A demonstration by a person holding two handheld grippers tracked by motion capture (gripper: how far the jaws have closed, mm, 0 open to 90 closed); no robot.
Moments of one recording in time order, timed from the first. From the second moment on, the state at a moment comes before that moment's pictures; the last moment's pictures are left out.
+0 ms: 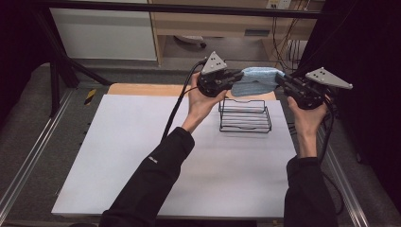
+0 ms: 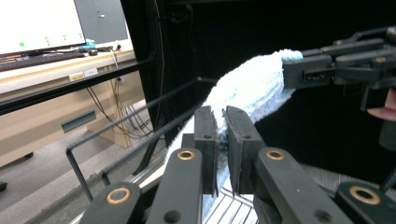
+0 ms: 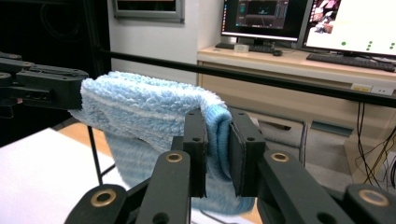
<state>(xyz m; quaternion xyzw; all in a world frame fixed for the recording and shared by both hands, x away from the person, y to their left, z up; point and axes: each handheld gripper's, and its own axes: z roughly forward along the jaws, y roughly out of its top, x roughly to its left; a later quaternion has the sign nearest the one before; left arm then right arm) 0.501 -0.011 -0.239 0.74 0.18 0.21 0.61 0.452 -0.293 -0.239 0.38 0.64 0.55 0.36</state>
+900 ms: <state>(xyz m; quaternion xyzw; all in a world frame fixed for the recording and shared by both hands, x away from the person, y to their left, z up) 0.501 -0.020 -0.221 0.76 0.26 0.13 0.58 0.446 -0.296 -0.256 0.36 0.66 0.55 0.36</state>
